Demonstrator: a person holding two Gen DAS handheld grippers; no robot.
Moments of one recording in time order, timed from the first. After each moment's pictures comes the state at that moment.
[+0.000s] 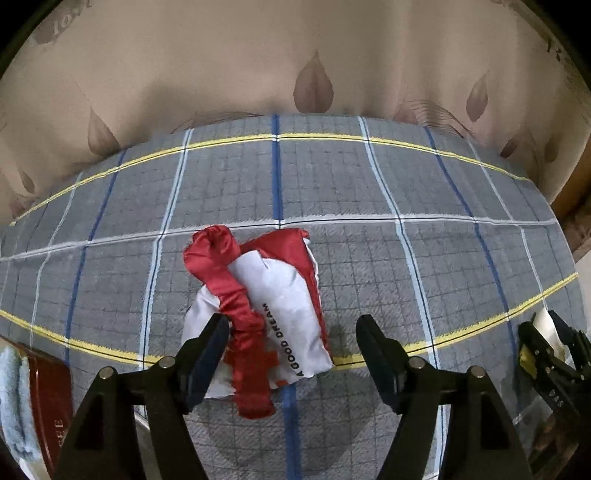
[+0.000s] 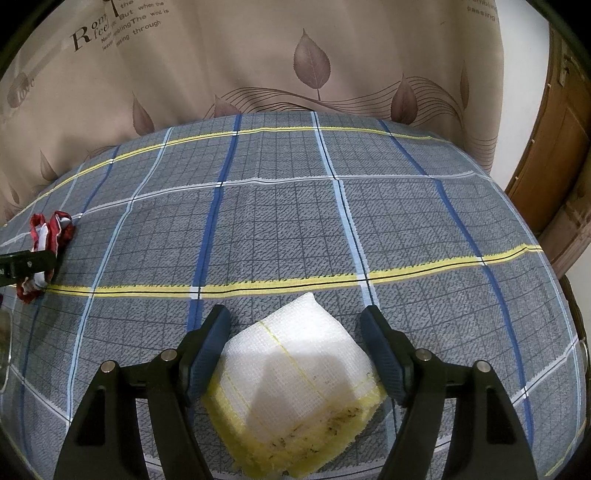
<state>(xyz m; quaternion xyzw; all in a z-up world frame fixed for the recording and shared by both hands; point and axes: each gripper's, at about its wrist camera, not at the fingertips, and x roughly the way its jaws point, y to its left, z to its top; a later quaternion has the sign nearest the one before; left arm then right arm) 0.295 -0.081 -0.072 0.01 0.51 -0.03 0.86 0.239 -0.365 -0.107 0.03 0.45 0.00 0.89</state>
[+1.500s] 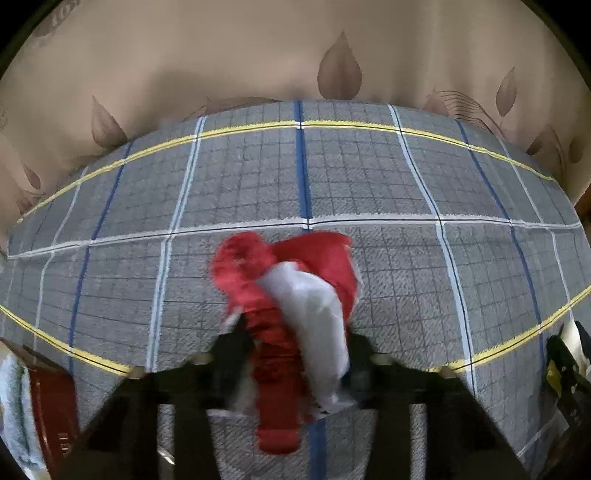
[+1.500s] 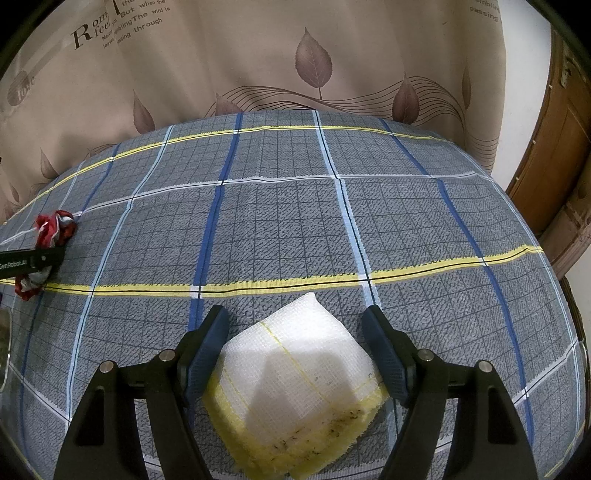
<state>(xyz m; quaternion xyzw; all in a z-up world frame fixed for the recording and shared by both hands) 0.317 -0.074 -0.088 0.03 0.53 0.01 0.85 0.239 -0.364 -0.109 0.02 0.45 0.00 0.89</state>
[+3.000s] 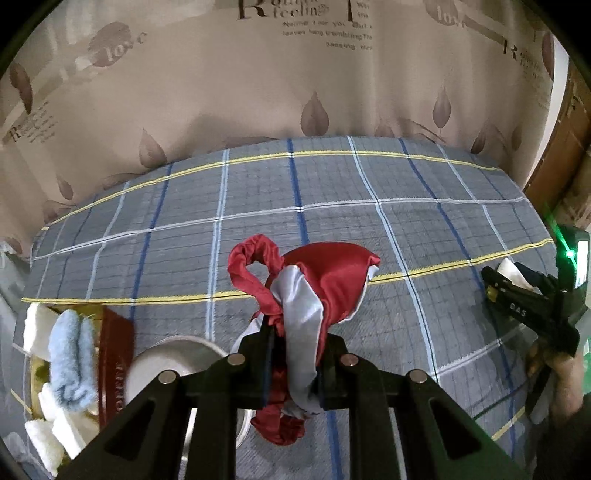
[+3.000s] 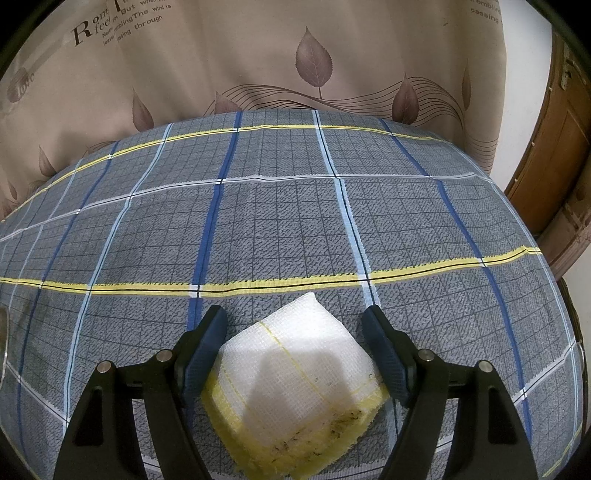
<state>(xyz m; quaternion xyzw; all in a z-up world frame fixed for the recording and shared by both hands) 0.187 -0.063 -0.014 0.04 0.48 -0.03 0.88 0.240 -0.363 -0.110 0.02 0.45 0.00 0.89</state>
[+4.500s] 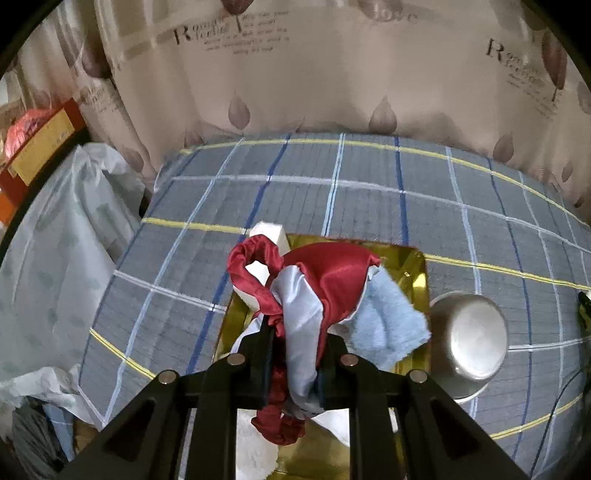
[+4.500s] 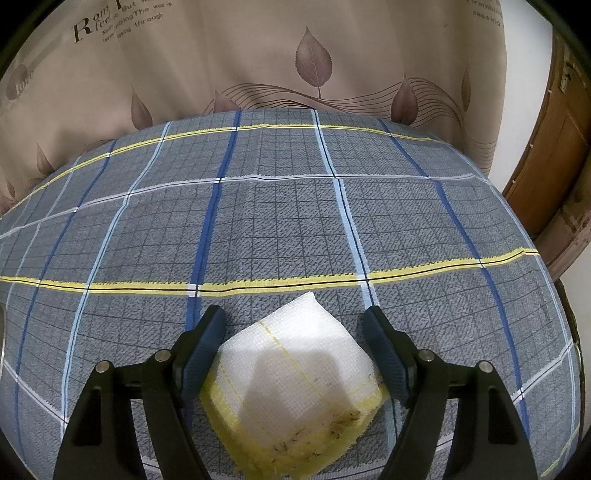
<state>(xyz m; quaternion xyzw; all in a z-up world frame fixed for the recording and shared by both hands) 0.127 0.202 0.015 0.00 0.50 0.14 0.85 0.239 -0.367 -0.111 0.02 0.46 0.00 0.89</state>
